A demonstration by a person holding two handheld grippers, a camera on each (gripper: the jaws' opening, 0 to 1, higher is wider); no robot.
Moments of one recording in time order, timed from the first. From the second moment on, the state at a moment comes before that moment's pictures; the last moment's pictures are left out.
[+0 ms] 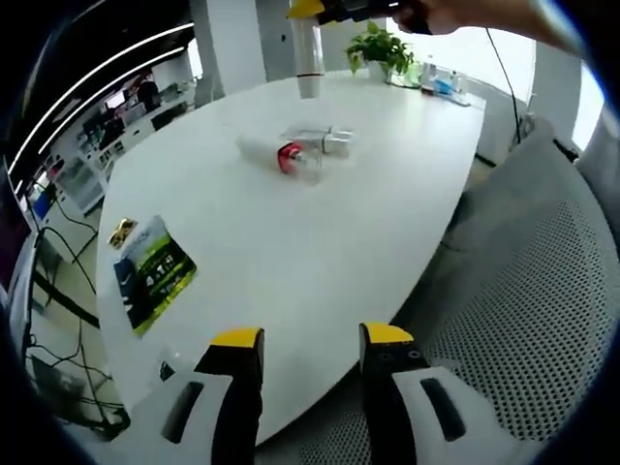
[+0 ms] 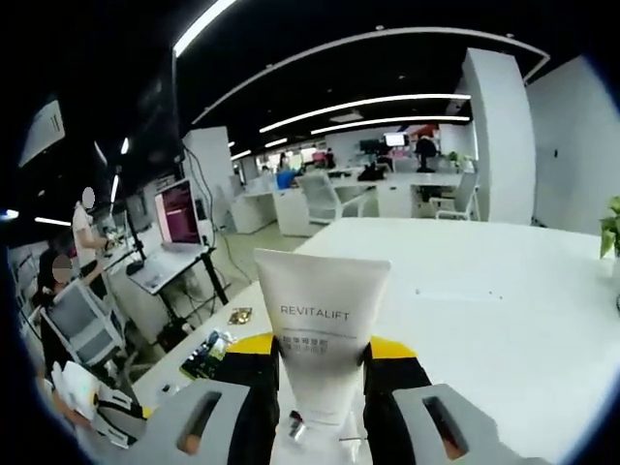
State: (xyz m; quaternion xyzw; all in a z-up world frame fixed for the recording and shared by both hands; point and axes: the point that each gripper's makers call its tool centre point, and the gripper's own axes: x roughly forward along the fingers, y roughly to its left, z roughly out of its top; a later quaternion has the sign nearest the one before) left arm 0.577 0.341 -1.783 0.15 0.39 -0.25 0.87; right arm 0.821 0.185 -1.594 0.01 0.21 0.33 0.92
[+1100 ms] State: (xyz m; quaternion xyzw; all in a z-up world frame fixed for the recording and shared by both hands) left arm 0.572 0.343 -1.791 0.16 0.41 -0.25 0.86; right arm 0.905 0.187 -1.620 -0.01 0.22 0.31 0.93
